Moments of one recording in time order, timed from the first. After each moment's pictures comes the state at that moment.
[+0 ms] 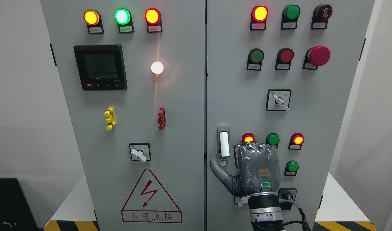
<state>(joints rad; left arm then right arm) -0.04 -0.11 -0.13 -0.05 0.14 -0.06 -0.06 -0.45 0.14 0.27 -1.72 1.50 0.22 -0.12</state>
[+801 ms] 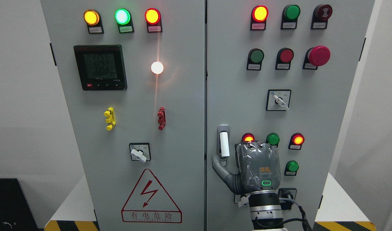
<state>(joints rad) -0.04 -0.11 -0.13 -0.05 0.14 -0.06 -0.06 -0.47 0.14 0.27 -1.71 1.49 0.22 -0.12</state>
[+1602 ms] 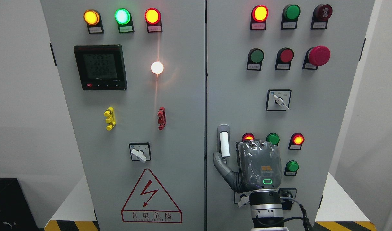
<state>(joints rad) -0.04 -0.11 -0.13 -0.05 0.14 -0.06 -0.06 -0.47 0.14 0.27 -1.71 1.48 0.23 -0.13</state>
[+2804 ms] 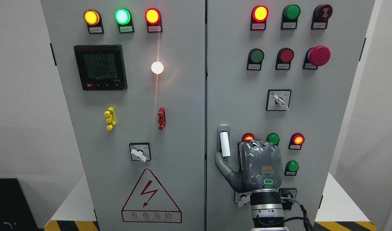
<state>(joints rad) -0.04 -0.11 -0.13 -0.05 0.14 -0.06 -0.06 -0.47 0.14 0.27 -1.71 1.47 0.25 -0.13</state>
